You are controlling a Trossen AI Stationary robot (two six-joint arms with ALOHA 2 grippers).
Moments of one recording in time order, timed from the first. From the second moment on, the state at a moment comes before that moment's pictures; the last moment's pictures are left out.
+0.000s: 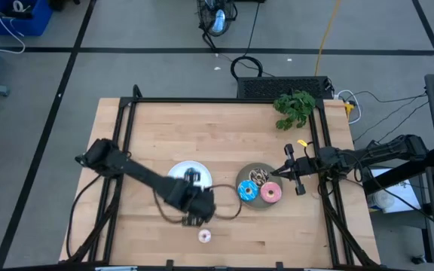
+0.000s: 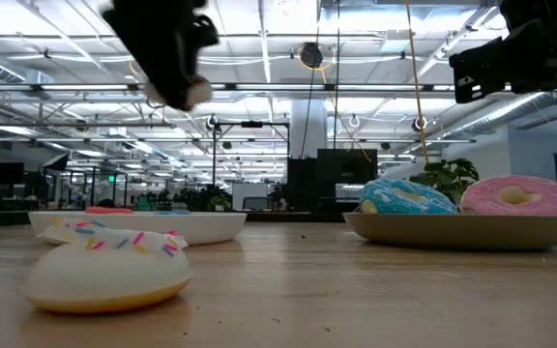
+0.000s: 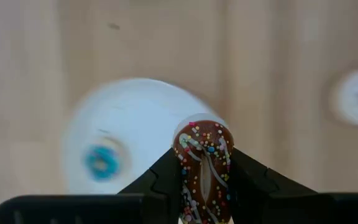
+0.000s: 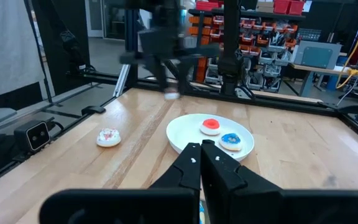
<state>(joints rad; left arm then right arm) -0.42 1.91 1.62 -1.14 -0.24 -0.36 0.15 0.50 0.10 0.36 -0.05 -0.07</state>
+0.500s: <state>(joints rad) -0.21 1.91 1.39 -0.89 -0.13 -0.14 0.15 0.50 0.10 0.33 -0.05 -0.08</state>
